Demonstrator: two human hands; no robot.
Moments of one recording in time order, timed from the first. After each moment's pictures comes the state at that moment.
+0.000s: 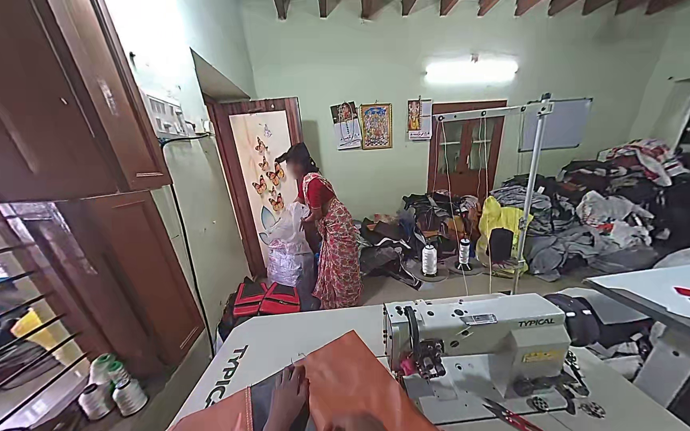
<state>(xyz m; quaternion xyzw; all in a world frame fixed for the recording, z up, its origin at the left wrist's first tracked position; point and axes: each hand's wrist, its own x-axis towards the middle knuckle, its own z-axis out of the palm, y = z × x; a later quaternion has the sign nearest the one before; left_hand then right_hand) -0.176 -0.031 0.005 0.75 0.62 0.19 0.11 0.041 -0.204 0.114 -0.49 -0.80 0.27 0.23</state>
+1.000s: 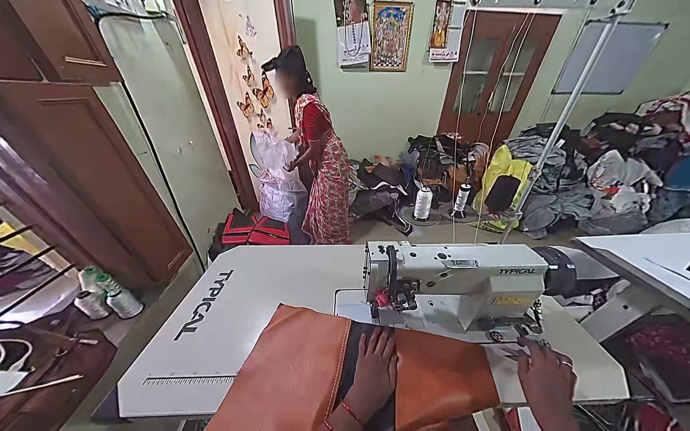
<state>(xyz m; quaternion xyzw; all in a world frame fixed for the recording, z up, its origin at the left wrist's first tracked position) 0.057 -0.203 -0.035 0.89 0.42 0.18 0.07 0.367 -0.316 0.027 -0.83 -0.47 -0.11 0.29</state>
